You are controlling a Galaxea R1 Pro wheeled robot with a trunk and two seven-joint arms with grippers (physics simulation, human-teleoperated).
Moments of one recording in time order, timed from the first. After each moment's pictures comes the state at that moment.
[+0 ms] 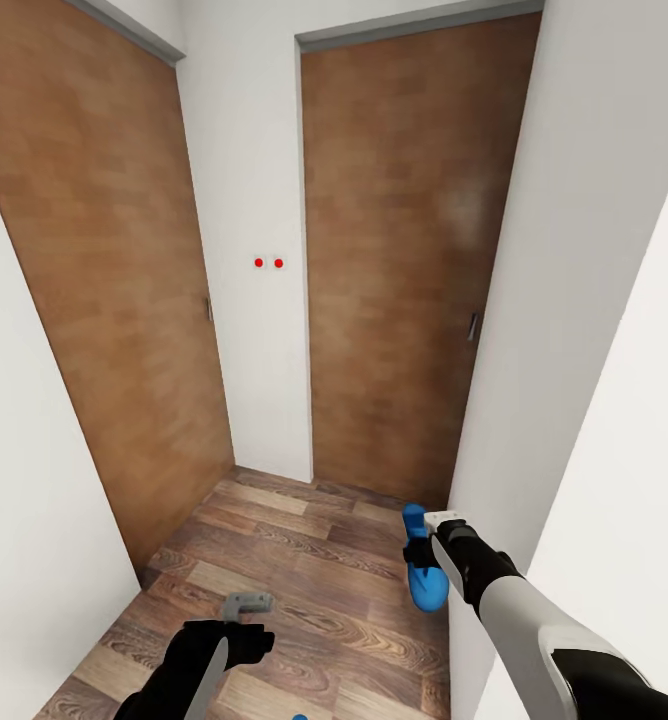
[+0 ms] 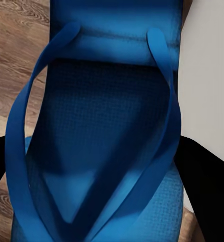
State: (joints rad) left arm -0.29 -0.09 -0.07 -1.00 0.09 0.72 0.07; right arm -0.82 0.08 -0.09 -0.35 0.18 0.55 -0.02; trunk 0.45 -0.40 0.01
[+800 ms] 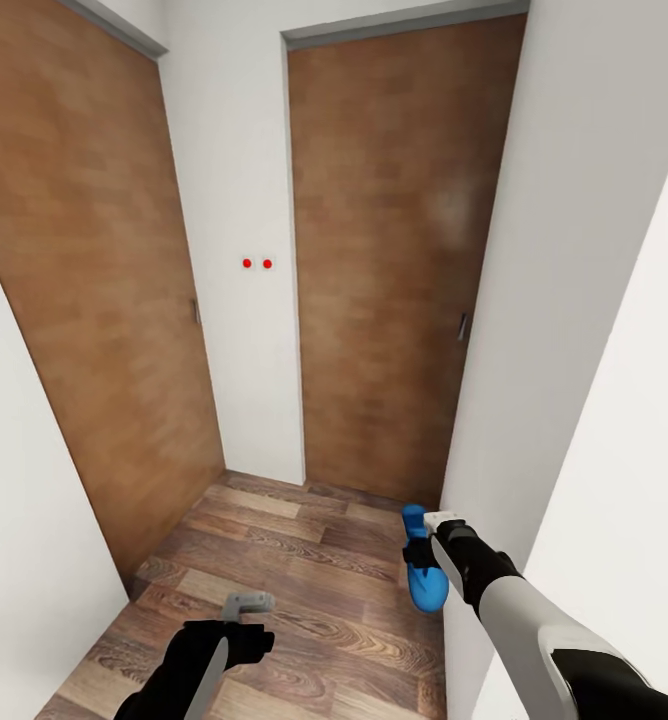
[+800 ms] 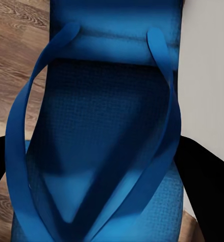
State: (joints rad) left arm -0.29 -0.09 -0.07 -1.00 0.09 0.72 0.07; right arm -0.82 0.08 -0.09 -0.35 0.18 0.55 -0.02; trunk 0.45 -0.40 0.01
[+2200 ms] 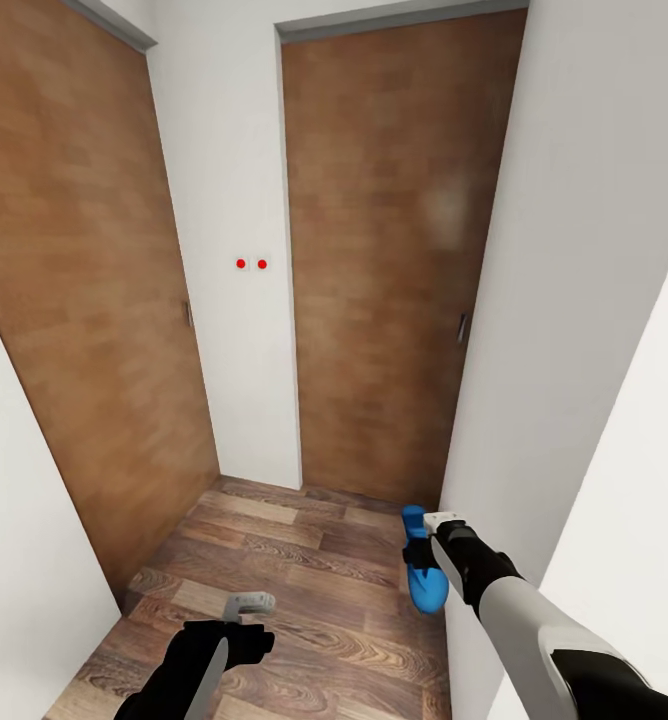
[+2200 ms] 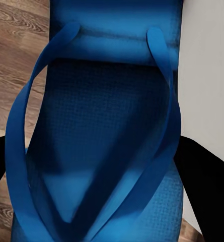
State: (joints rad) left arm -0.29 -0.09 -0.07 -1.00 0.09 0.72 0.07; right arm -0.81 0.08 -0.09 -0.35 0.18 0.55 -0.02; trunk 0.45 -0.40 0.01
